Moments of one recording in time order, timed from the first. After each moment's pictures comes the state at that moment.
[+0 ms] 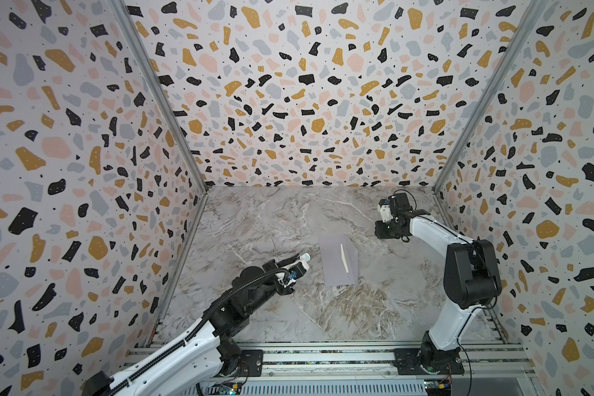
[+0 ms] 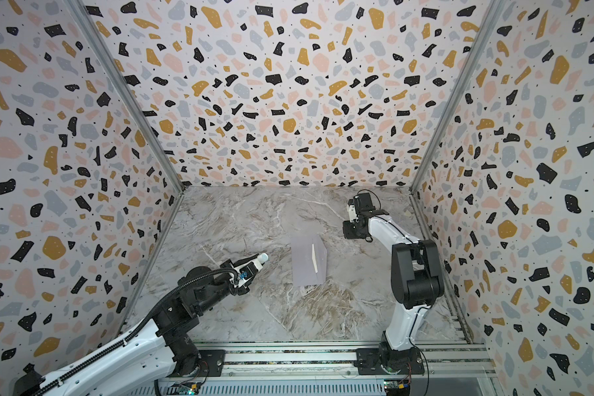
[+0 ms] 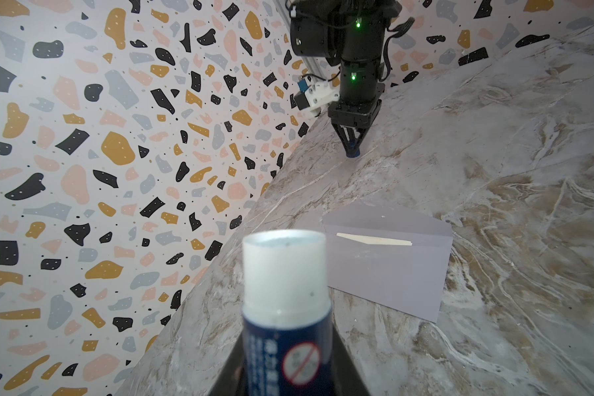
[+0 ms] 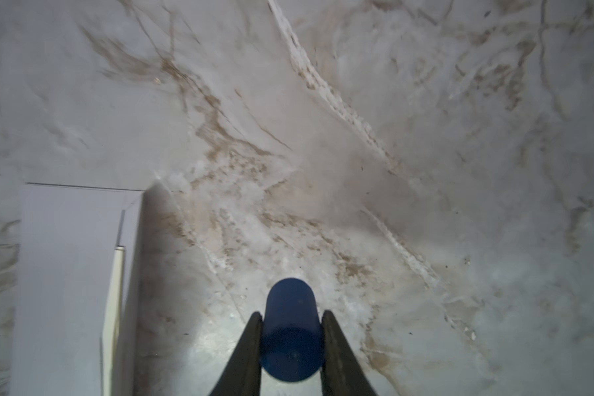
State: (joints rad) left arm -0.77 0.70 0.45 0.07 -0.02 0.56; right arm 0.19 1.84 1.31 -0.57 -0.12 0.04
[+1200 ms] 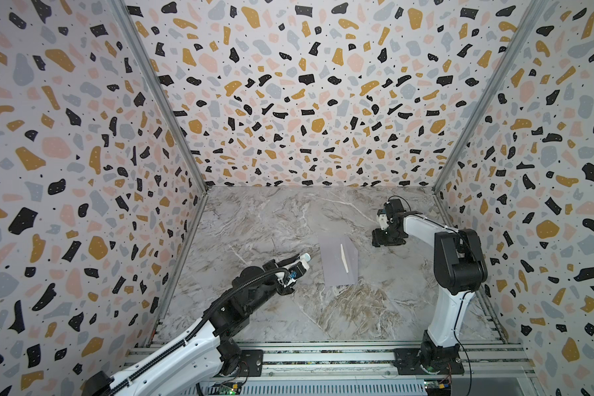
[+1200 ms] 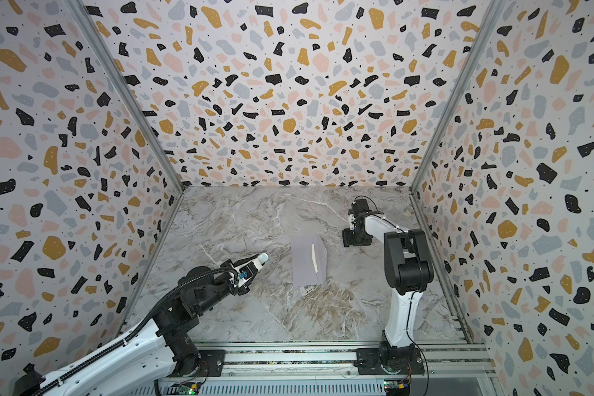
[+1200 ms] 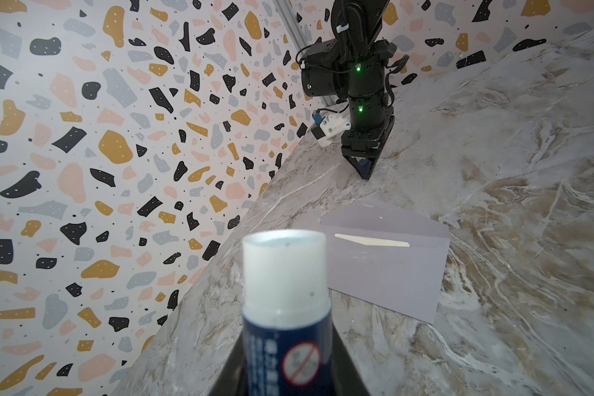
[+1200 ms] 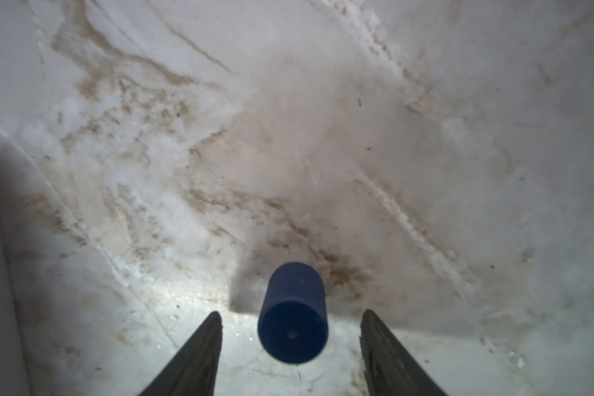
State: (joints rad) left arm -0.77 0.70 0.45 0.07 -0.02 0.54; right arm 0.17 1.95 1.35 -0.63 -0.09 0.03
